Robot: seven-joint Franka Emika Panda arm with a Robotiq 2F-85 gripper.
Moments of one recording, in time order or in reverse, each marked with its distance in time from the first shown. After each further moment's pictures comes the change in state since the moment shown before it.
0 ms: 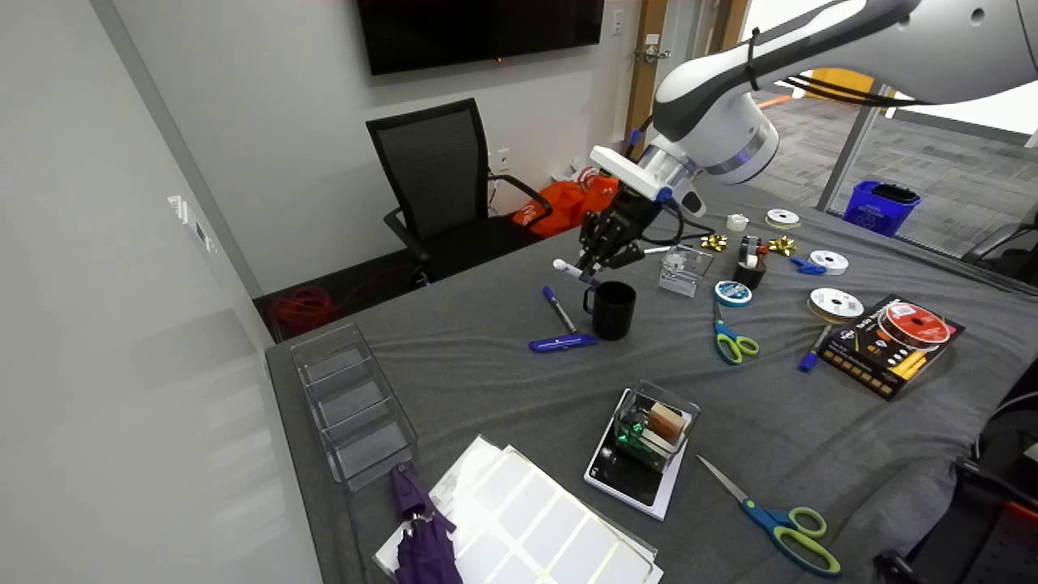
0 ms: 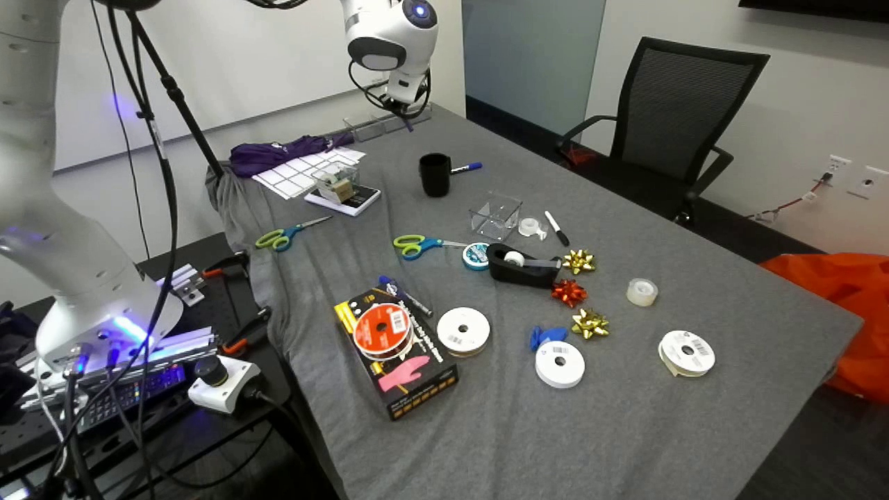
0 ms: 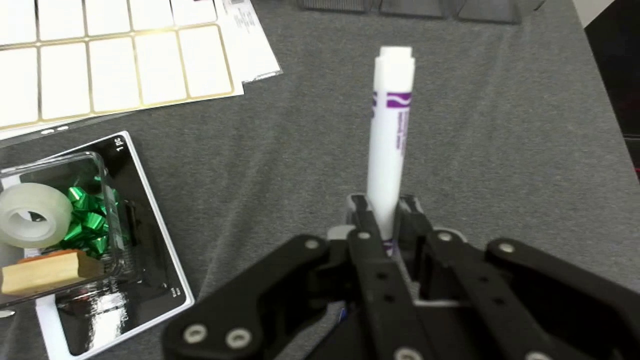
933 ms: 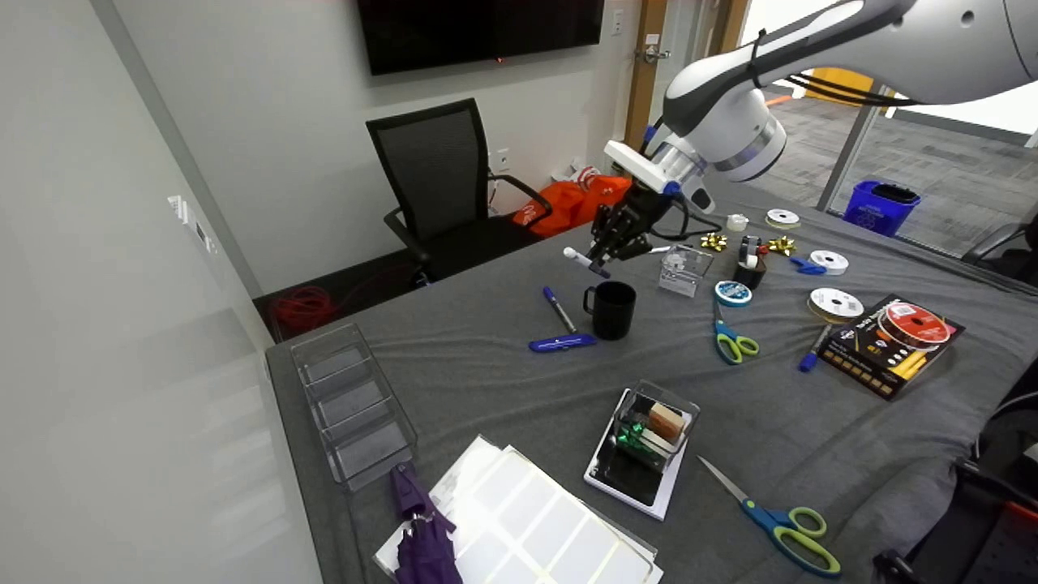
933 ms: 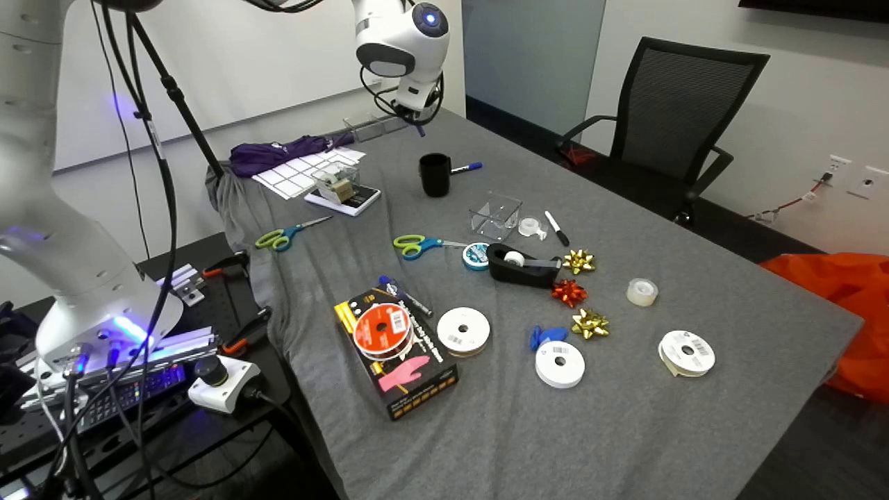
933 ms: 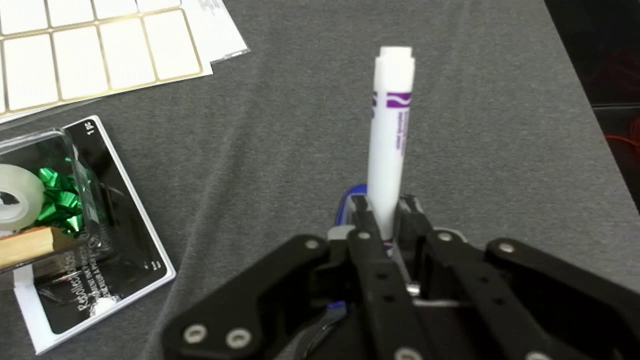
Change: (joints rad) arm 0.012 0.015 -0.081 0.015 0.075 -0.004 -0.017
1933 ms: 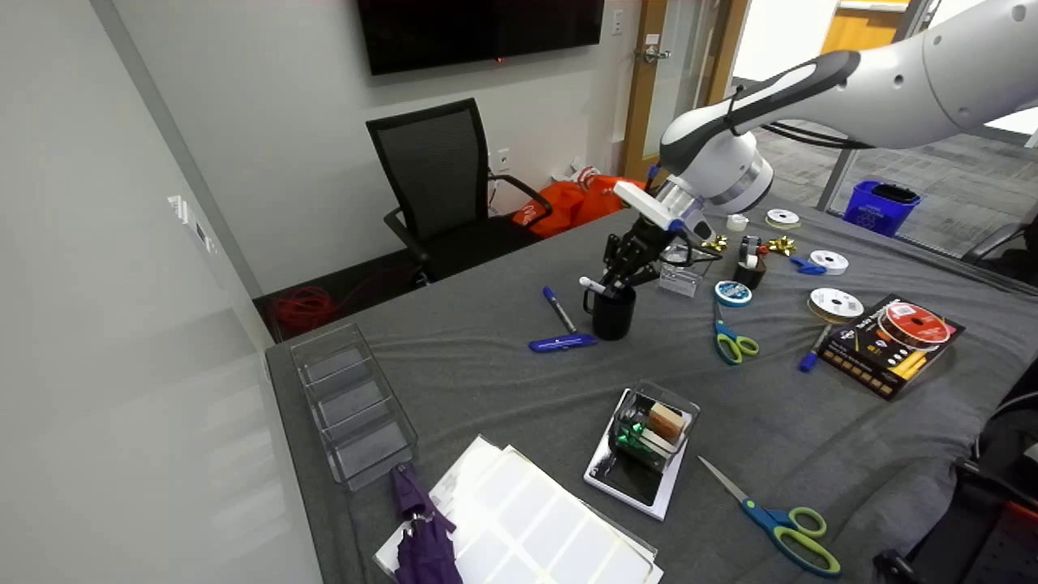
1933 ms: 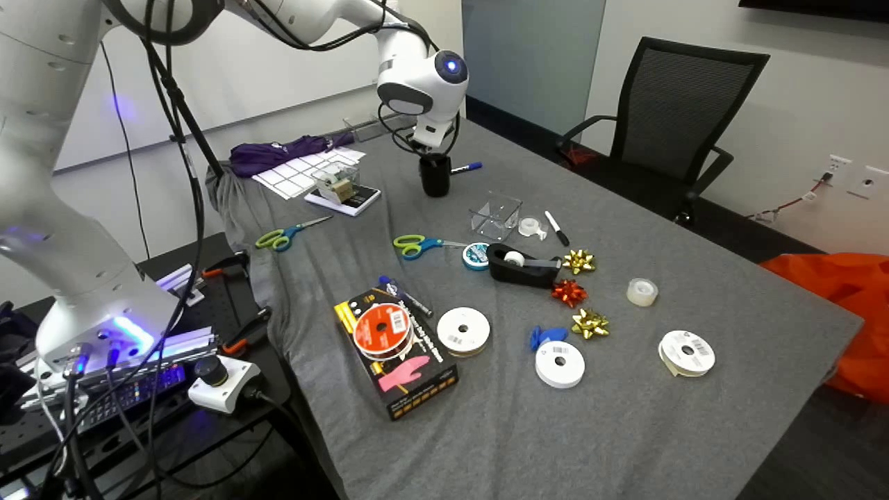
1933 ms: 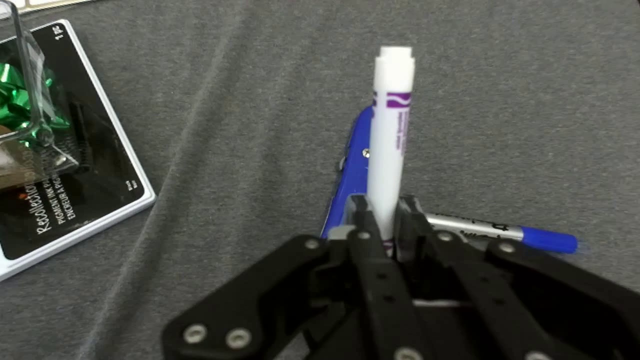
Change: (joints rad) arm -0.010 0.156 -0.061 0.079 0.025 -0.024 -0.098
